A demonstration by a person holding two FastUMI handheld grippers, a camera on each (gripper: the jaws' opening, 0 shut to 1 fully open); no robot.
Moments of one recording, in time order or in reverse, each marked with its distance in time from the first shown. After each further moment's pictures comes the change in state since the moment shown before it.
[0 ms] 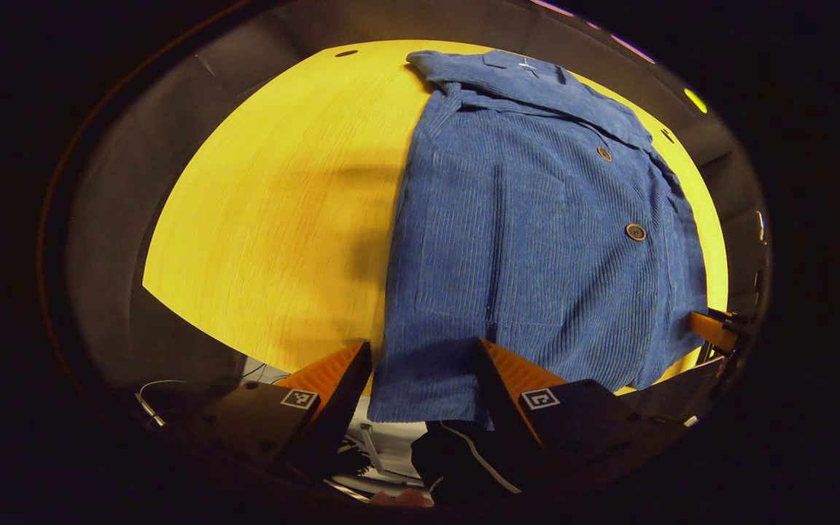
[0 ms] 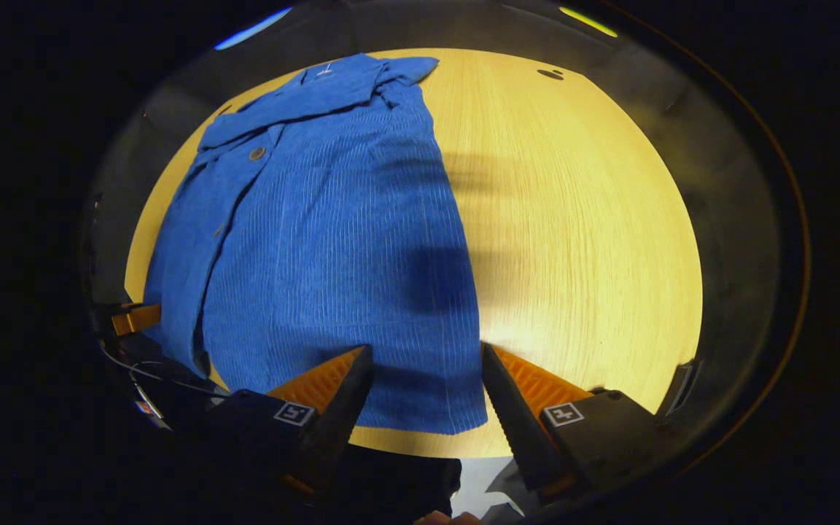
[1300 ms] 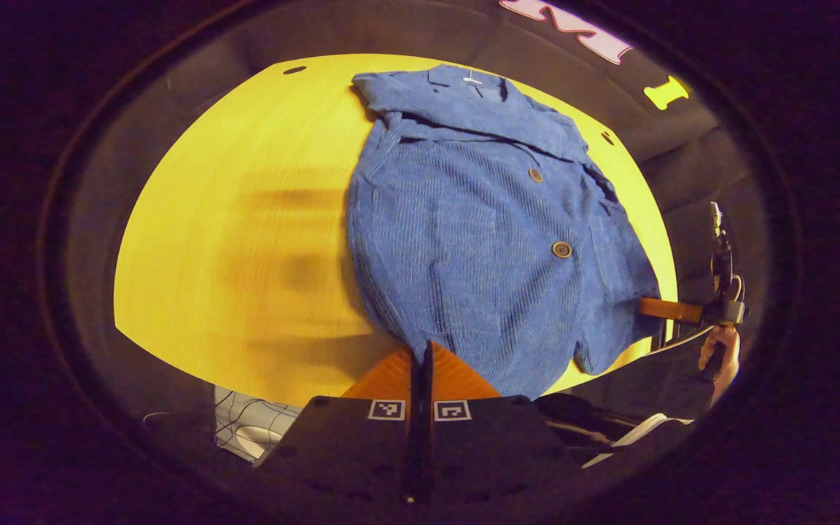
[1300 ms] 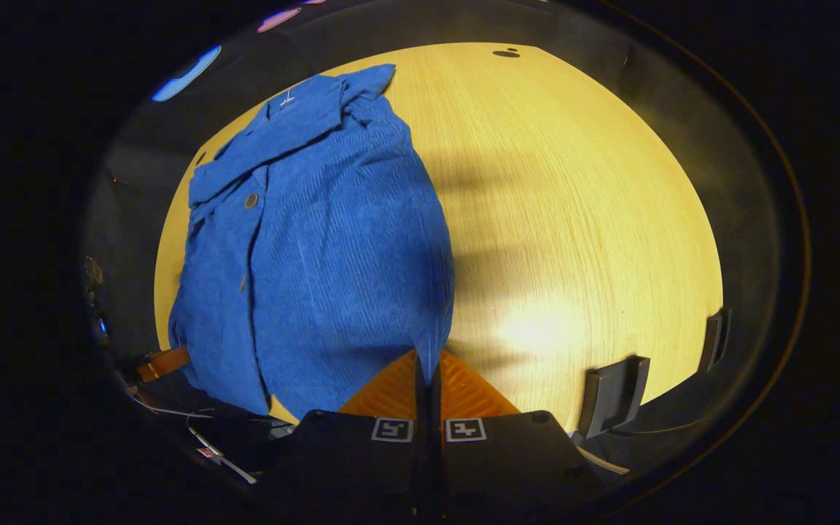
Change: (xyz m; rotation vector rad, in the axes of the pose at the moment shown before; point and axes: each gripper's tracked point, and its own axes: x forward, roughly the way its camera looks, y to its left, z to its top) left arm -0.047 -0.020 0.039 0.102 -0.081 -0.261; right arm -0.026 0.026 0.027 0.284 -0.027 0.111
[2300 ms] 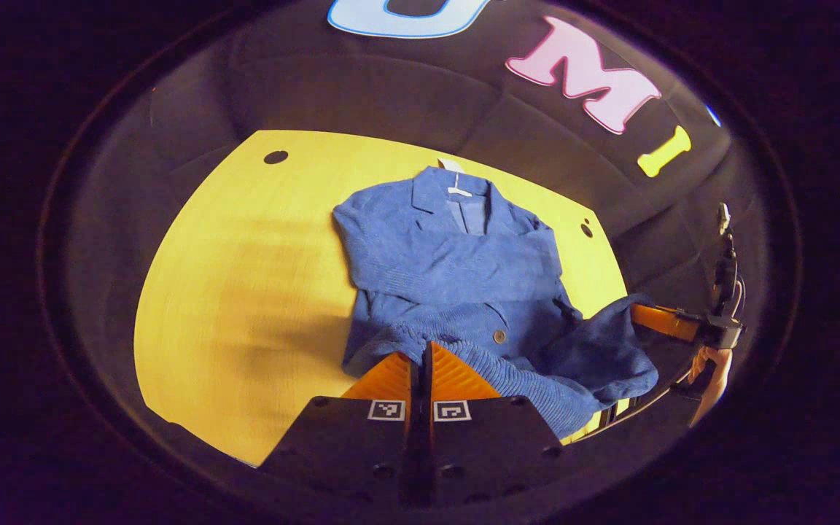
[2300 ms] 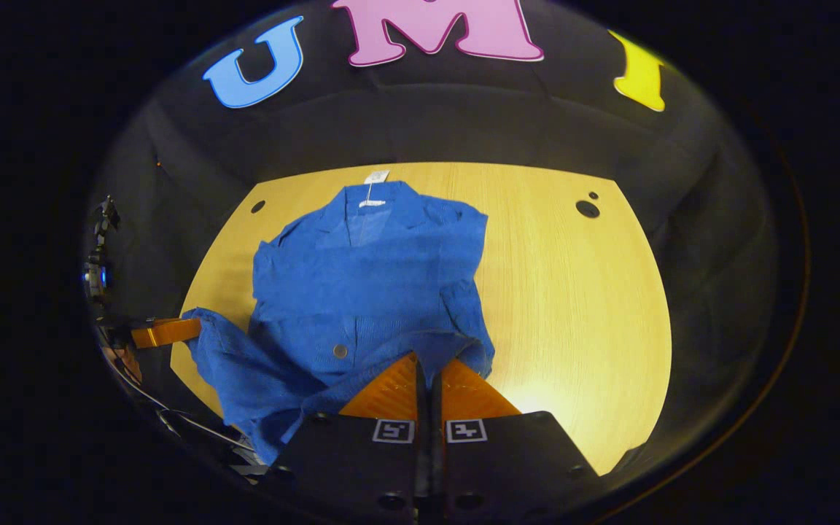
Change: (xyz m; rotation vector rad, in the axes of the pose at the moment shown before) left arm -0.048 -0.003 0.203 -0.048 -0.224 0.001; right arm -0.057 0.102 0.228 -0.282 -0.297 0.058
